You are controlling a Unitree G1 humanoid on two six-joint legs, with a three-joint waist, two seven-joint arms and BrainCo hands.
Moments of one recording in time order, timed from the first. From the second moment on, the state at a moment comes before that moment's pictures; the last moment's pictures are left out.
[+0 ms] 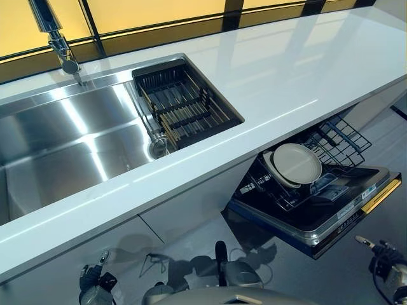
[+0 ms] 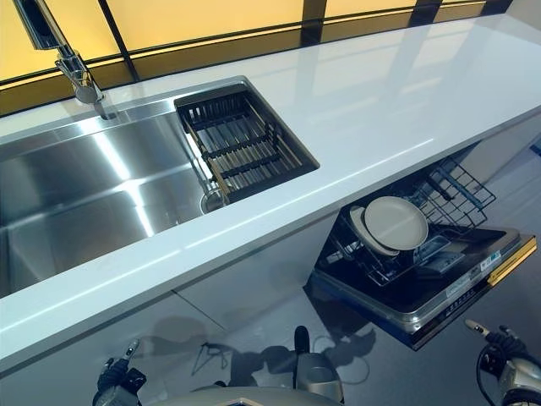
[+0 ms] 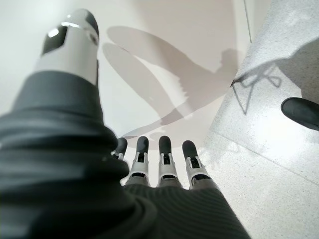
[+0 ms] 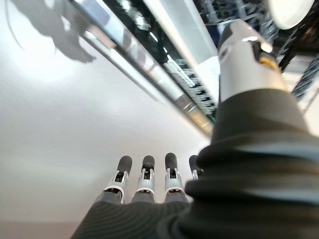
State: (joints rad) left arm 0.08 0.29 0.16 1.17 -0.80 -0.25 0.13; right arm 0.00 -0.70 -0.25 1.16 0.49 0.10 0.08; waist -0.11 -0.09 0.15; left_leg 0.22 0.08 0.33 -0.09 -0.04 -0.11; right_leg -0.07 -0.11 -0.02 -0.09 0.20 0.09
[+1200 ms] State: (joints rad) left arm 0.09 0.22 0.05 1.17 -0.76 -0.23 -0.03; right arm -0.08 -0.62 -0.32 1.17 1.18 0.02 0.38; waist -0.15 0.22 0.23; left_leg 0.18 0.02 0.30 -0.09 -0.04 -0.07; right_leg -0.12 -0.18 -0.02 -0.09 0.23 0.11
